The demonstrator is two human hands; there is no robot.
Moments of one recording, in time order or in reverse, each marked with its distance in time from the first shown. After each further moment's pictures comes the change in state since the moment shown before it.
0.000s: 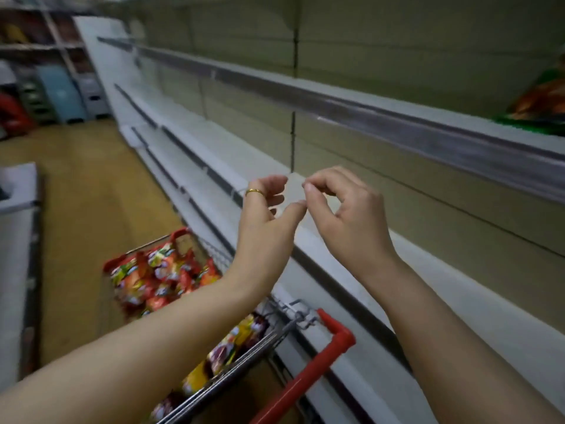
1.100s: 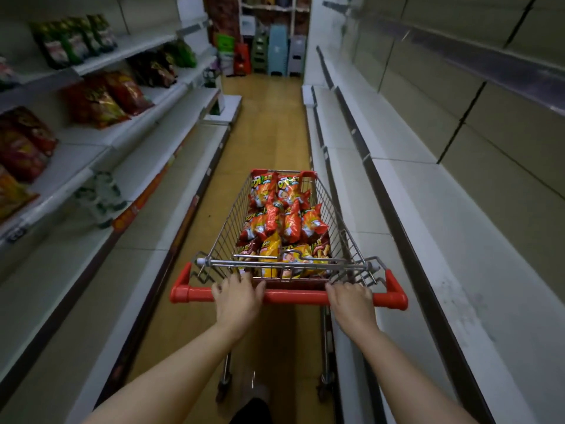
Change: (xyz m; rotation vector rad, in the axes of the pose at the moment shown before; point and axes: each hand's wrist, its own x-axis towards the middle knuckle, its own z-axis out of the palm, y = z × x) left_hand -0.222 -0.189 -0.078 1.256 0.391 -0.670; right_hand -0.223 0.083 0.057 -0.454 -1.104 -0.055
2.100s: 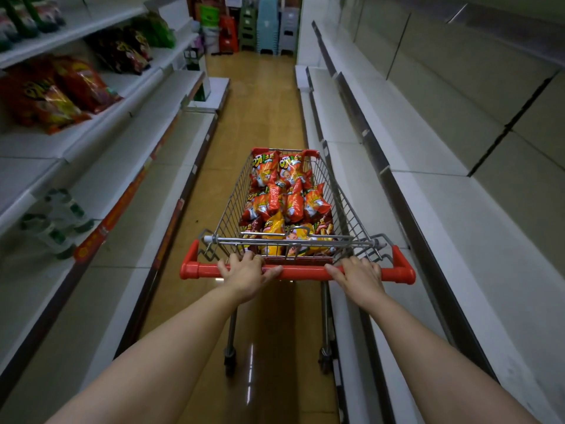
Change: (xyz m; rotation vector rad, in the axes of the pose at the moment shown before) left_hand 0.243 0.020 -0.014 0.076 -0.315 0.135; right_hand 0.229 0.004 -0.017 0.043 -0.084 0.015
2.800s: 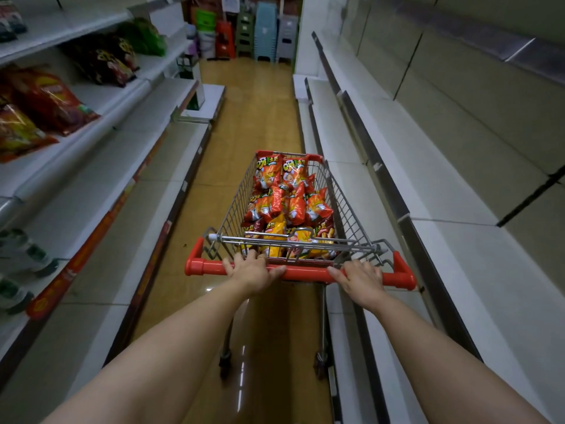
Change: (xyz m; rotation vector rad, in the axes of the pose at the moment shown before) left_hand 0.178 0.013 -0.071 0.055 -0.078 -0.050; right_hand 0.182 -0.002 -0.043 0.005 -0.036 0.025
